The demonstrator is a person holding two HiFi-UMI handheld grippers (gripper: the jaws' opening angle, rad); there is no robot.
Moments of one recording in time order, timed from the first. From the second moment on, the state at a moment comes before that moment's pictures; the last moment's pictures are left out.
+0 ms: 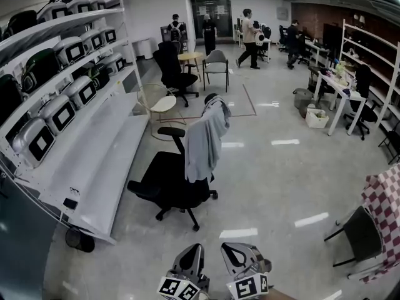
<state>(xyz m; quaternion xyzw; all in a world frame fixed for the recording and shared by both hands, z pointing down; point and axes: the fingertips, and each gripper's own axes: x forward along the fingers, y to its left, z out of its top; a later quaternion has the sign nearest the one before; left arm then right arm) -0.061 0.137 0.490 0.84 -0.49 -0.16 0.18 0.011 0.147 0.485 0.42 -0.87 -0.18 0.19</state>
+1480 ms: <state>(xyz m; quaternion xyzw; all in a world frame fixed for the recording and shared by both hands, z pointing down) -0.053 0.037 0.489 0.81 -0.55 -0.15 0.14 0.049 0.058 0.501 0.39 -0.89 -0.17 0.18</state>
